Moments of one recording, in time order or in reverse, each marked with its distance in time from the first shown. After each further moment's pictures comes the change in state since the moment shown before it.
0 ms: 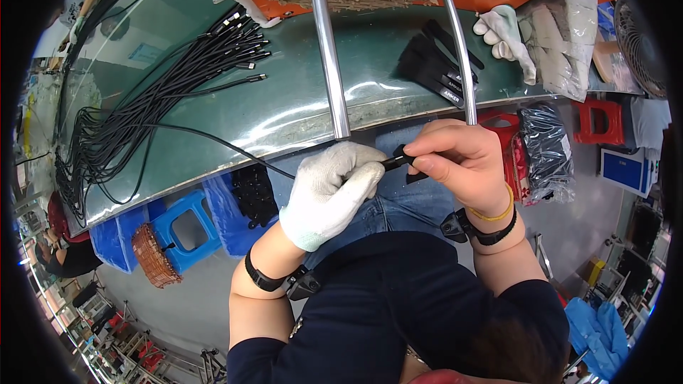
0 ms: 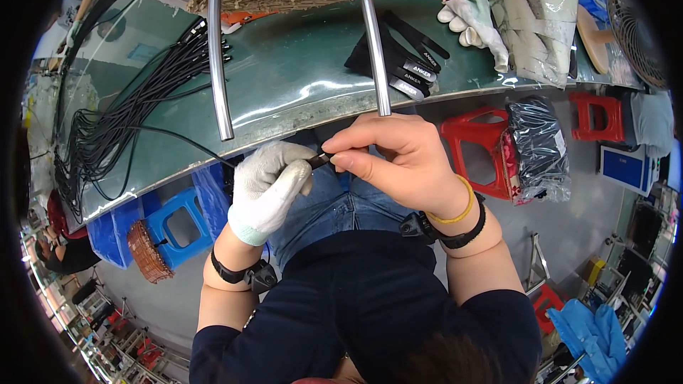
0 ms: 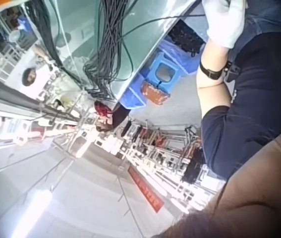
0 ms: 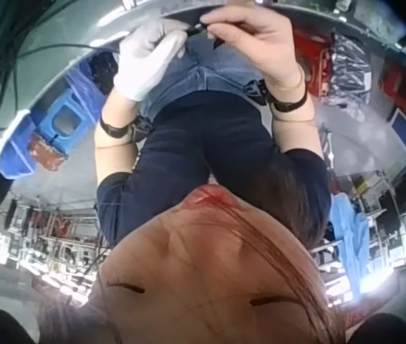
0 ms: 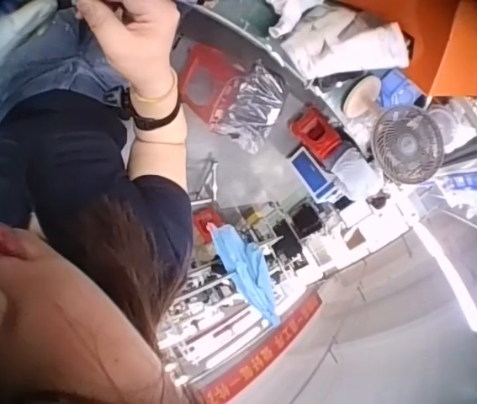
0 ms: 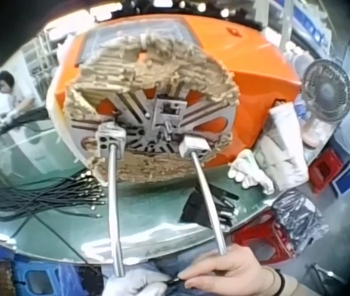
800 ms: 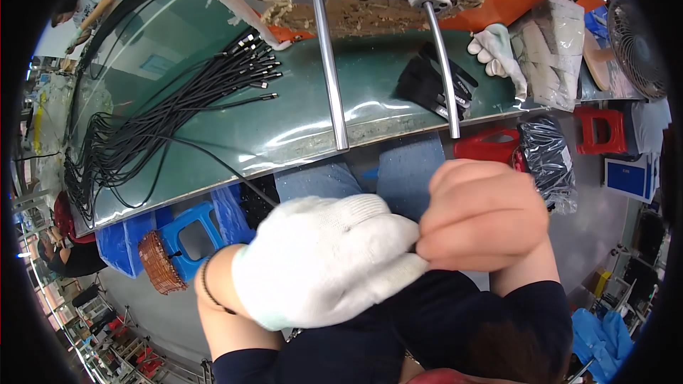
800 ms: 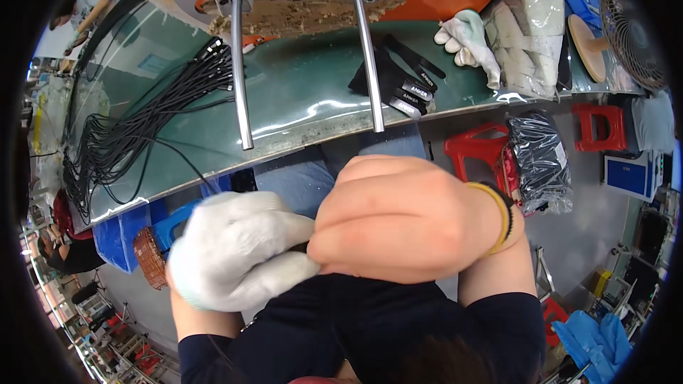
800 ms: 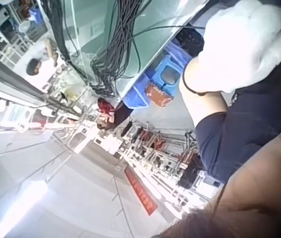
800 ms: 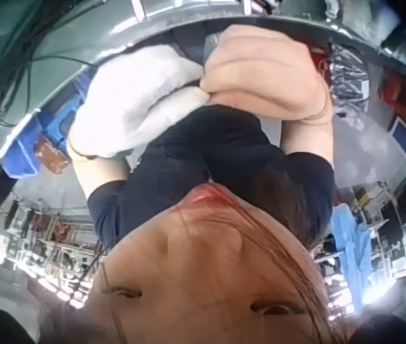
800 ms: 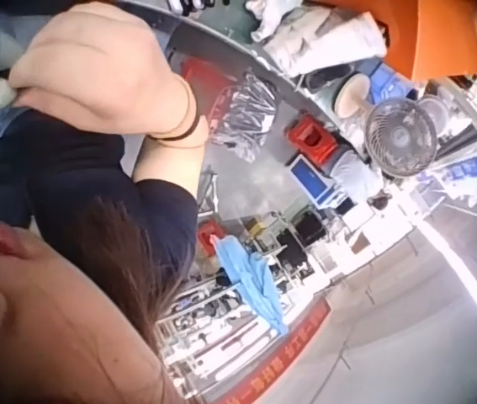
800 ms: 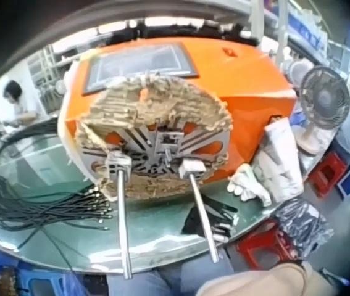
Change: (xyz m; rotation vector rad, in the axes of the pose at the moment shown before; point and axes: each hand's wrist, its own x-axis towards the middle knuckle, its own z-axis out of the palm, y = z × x) left_hand -0.013 0.097 -0.020 0.585 -0.322 0.404; right_hand 0.020 -0.063 0.001 -0.303 -0.299 -0.582
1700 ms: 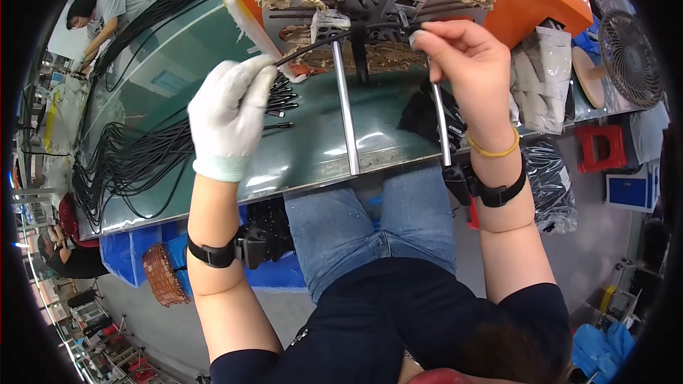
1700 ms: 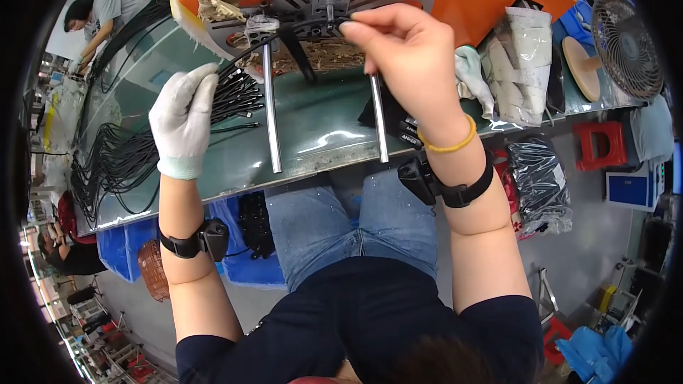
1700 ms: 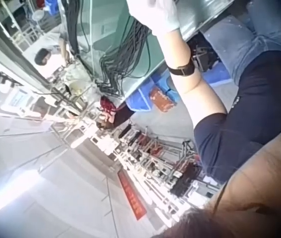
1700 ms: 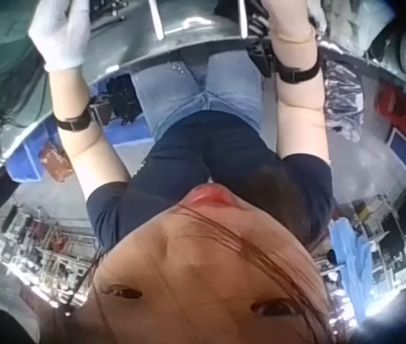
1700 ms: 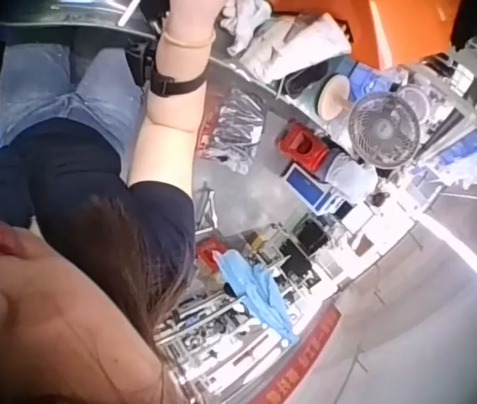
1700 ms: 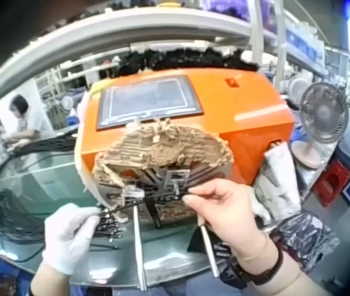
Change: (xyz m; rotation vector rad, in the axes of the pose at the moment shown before) left_hand 0.031 -0.097 -0.060 0.597 0.795 0.060; right_hand 0.043 0.080 -0.044 0.099 0.763 0.511
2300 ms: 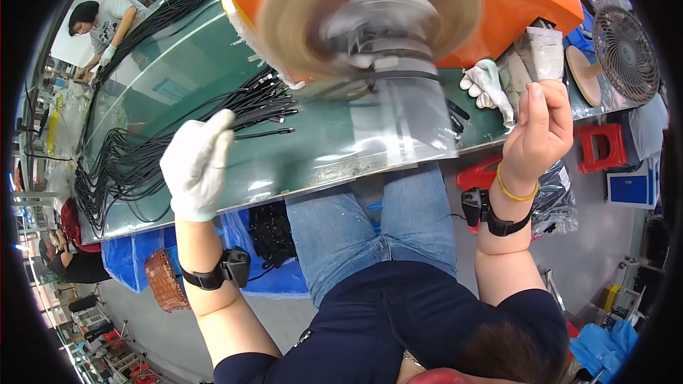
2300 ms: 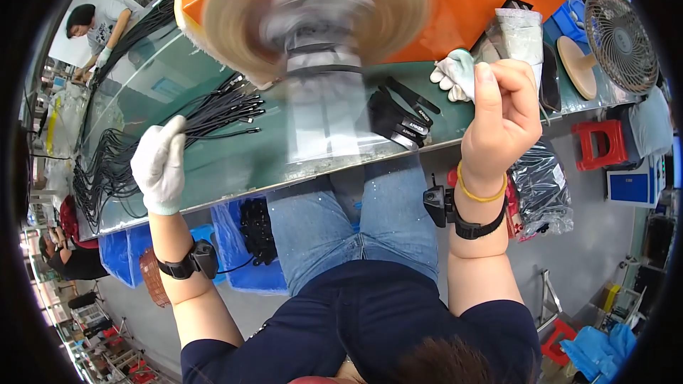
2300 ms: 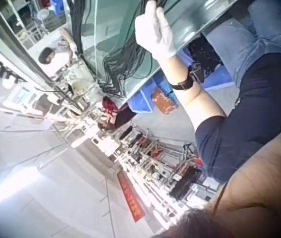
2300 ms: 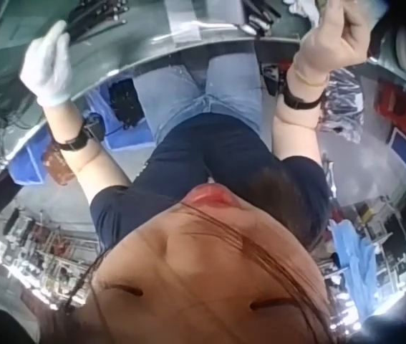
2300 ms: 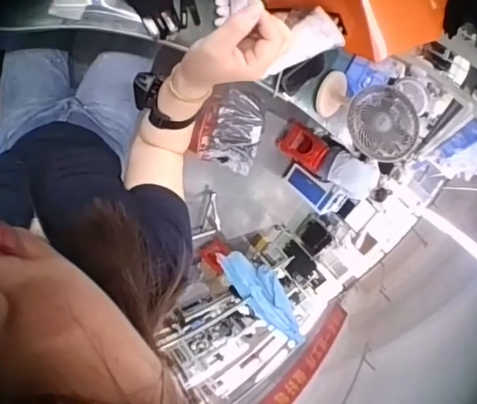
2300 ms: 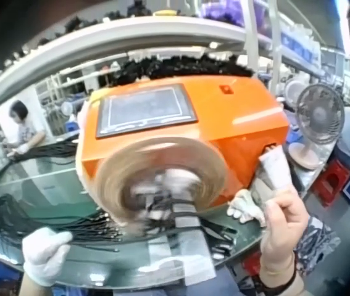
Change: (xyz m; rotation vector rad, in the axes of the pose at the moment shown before) left_hand -0.035 -0.018 -0.043 0.096 0.017 0.150; right_hand -0.045 -0.006 -0.062 -0.262 0.348 -0.712
